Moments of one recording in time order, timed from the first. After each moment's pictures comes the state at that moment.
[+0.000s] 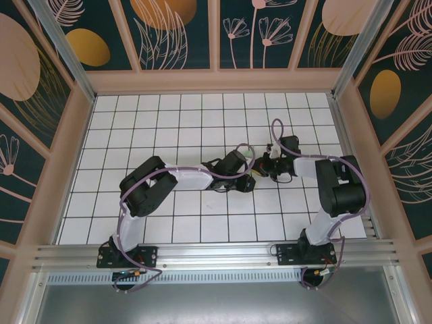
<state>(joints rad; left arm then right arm) -0.94 2.07 1.22 -0.01 0.27 -0.58 0.19 1.72 0.74 -0.02 -0.74 0.69</state>
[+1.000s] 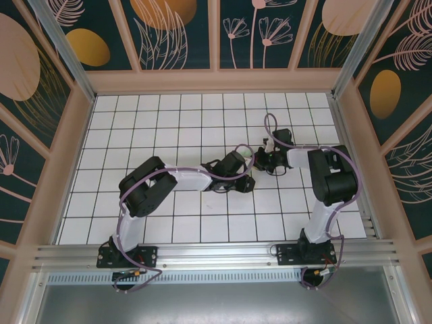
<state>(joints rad) -0.94 2.06 1.18 0.04 0.26 -0.58 0.22 1.84 0.88 -0.08 -0.61 0.65</state>
